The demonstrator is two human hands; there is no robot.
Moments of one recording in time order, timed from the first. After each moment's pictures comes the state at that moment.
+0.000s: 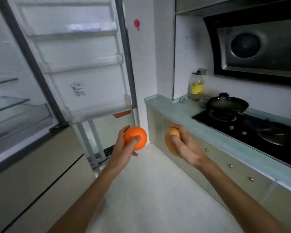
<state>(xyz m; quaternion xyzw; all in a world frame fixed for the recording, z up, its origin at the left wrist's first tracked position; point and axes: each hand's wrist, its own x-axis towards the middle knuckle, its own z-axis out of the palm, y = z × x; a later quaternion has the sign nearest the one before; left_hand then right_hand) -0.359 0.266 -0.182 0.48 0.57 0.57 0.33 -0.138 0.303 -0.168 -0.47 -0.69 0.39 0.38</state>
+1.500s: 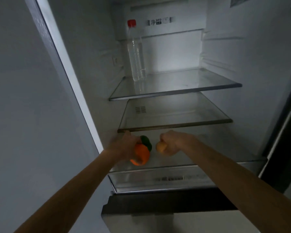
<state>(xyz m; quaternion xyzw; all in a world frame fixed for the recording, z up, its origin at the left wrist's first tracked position) -1.069 0.203 -0.132 0.22 0.97 -0.03 0.06 -1.065 0.411 -0.149 0.10 -0.99 0.03 -0.12</state>
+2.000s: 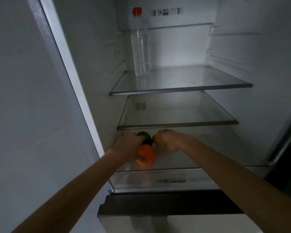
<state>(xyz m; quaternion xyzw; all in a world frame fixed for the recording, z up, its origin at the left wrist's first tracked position) -1.074 0.213 -0.147 0.25 0.97 -0.02 0.04 -1.093 0.400 -0.163 0.11 -0.98 0.06 -0.13</state>
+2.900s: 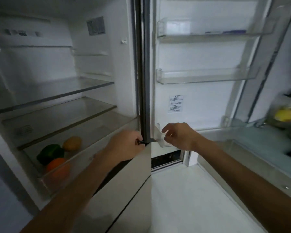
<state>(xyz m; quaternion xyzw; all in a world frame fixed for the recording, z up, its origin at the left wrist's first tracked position) -0.871 0.276 -0.100 0.61 0.76 0.20 0.04 -0.690 0.410 -0.095 -0.34 -0.91 0.18 0.15</state>
